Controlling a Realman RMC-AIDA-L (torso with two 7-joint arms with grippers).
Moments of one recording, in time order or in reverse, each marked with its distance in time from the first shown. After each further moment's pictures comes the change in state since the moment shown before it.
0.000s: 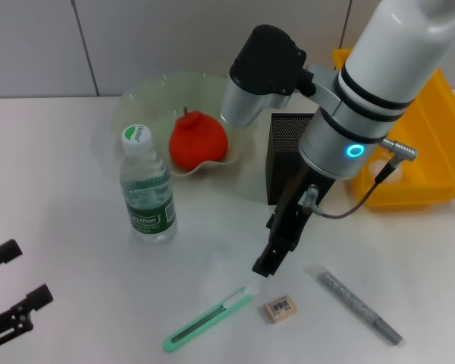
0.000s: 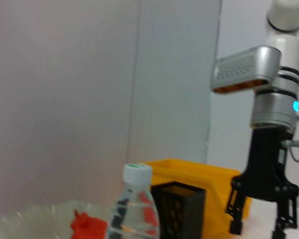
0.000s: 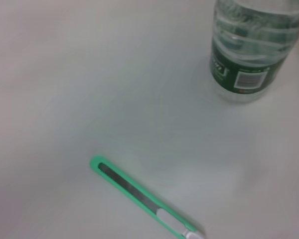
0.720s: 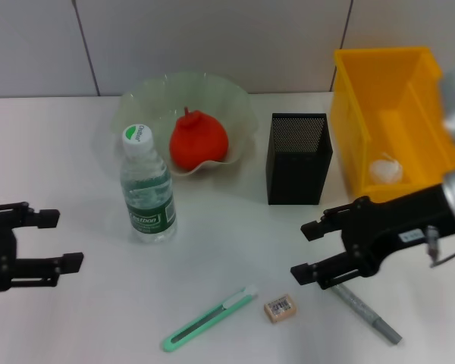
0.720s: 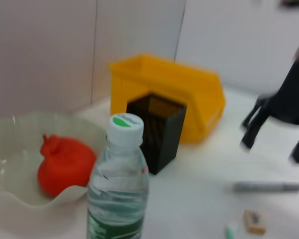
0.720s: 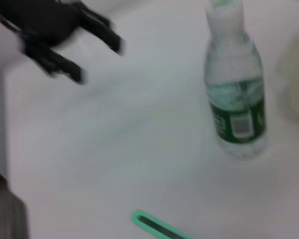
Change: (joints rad) left arm -0.156 -0.098 -0.033 0.892 0.578 0.024 -0.874; right arm -0.582 -0.011 0.297 -0.298 0.374 -0.044 -0.443
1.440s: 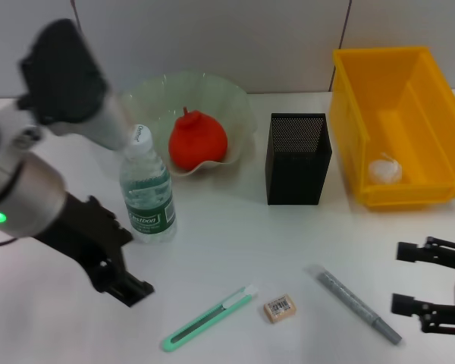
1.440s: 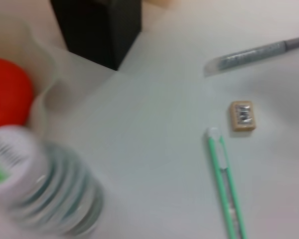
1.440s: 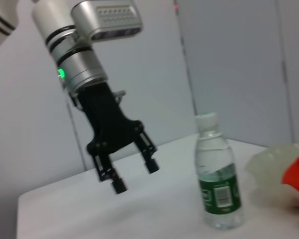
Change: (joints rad) left arm -0.333 -0.026 0.575 0.328 0.533 0.117 -0.625; right arm -0.271 -0.034 0.422 0.409 0.247 -0.189 -0.718
